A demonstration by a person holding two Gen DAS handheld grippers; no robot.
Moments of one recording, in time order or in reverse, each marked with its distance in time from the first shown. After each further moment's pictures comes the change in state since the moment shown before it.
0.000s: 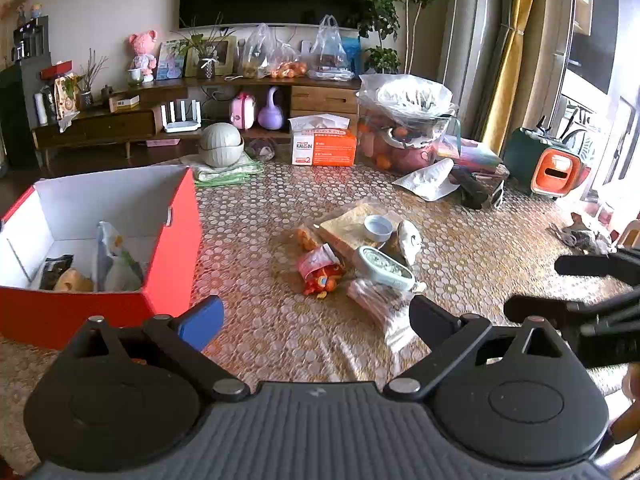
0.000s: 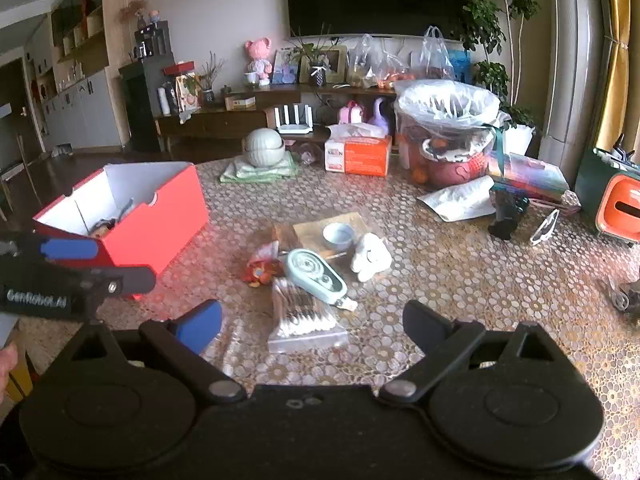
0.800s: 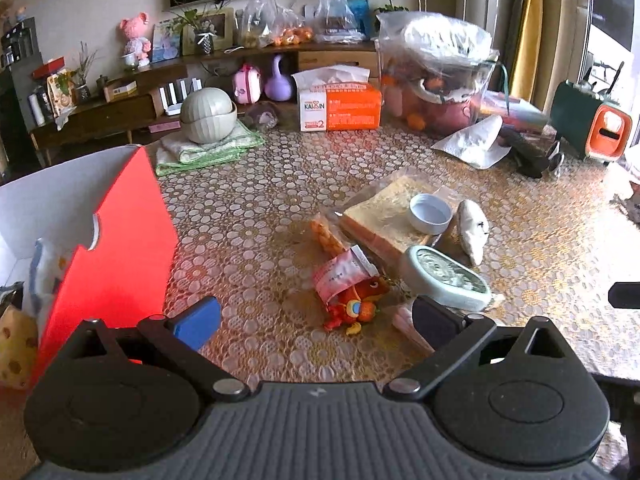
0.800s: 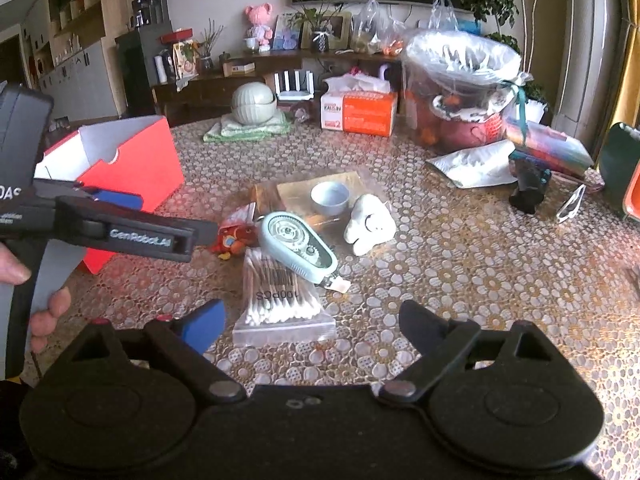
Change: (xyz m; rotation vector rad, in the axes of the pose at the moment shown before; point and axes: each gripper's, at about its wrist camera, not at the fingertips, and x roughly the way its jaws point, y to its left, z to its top) left arm 0.135 -0.001 0.014 0.071 0.095 0.079; right arm 0.075 -0.017 -0.009 -0.020 0.097 0.011
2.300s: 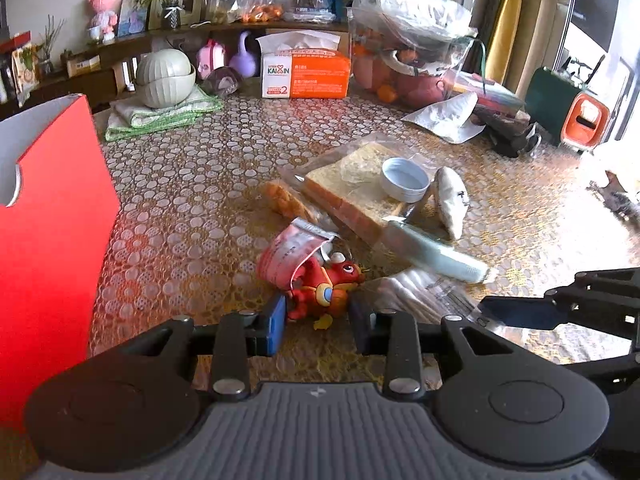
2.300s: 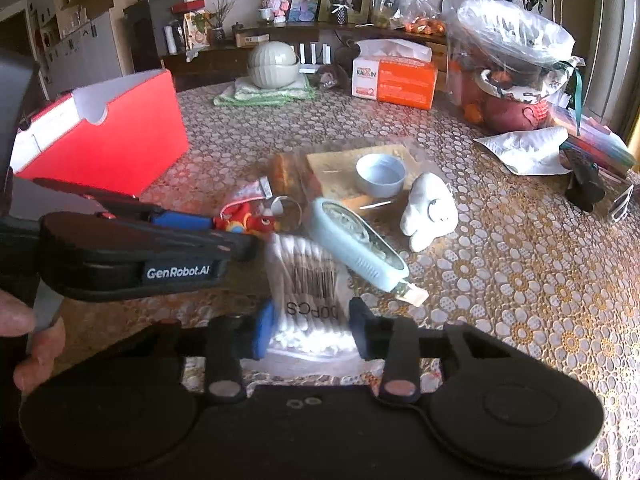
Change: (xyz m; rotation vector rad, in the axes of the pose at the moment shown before) left arm 0.026 -0.001 -0.014 -0.030 0.049 -0.143; right arm 0.062 0.027 0.006 -0.040 0.069 0.024
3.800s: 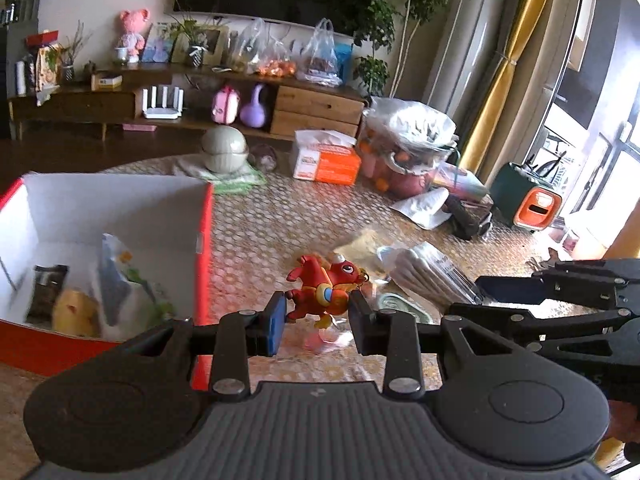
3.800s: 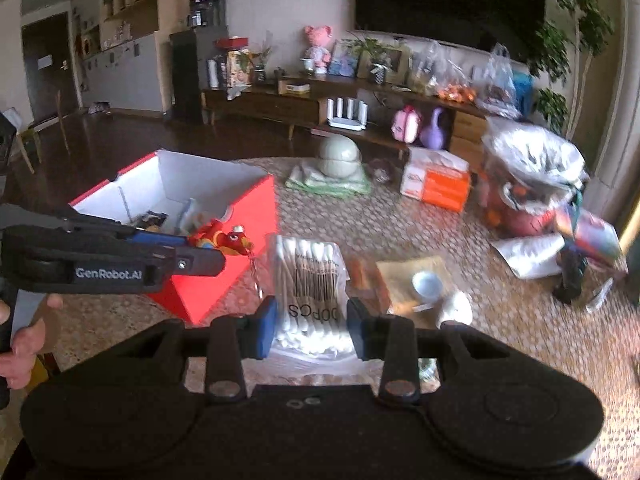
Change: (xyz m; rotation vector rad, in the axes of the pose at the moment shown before) left arm -0.170 0.071 0.014 -0.110 -0.149 -0.075; right arm -0.115 0.084 0.060 -0.117 -0.120 0.038
